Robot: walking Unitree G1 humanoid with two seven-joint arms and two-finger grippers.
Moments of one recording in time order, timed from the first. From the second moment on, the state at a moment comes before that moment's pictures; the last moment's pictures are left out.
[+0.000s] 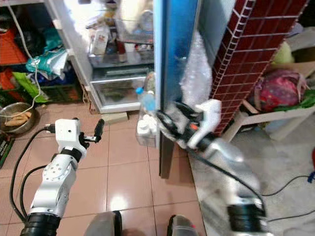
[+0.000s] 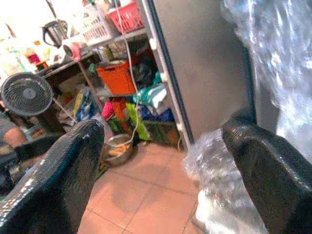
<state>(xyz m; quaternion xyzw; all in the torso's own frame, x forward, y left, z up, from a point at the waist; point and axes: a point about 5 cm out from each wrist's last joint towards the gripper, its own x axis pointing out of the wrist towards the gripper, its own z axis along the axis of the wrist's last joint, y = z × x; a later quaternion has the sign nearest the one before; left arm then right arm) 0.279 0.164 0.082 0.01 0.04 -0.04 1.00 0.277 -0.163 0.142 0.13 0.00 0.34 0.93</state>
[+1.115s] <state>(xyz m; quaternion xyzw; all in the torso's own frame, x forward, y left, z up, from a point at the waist) 0.281 0.156 0.076 0.01 0.06 -0.06 1.00 0.265 -0.104 0.168 0.34 0.02 0.42 0.84</state>
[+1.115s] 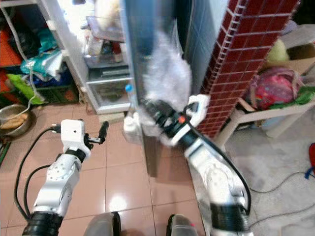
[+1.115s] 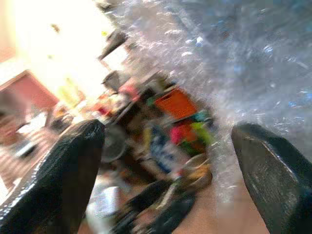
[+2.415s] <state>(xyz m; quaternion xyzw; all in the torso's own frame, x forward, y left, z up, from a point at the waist) 0.349 0.189 0.082 0.15 0.10 0.03 0.98 0.266 -0.158 0.107 -0.02 0.00 0.14 0.99</state>
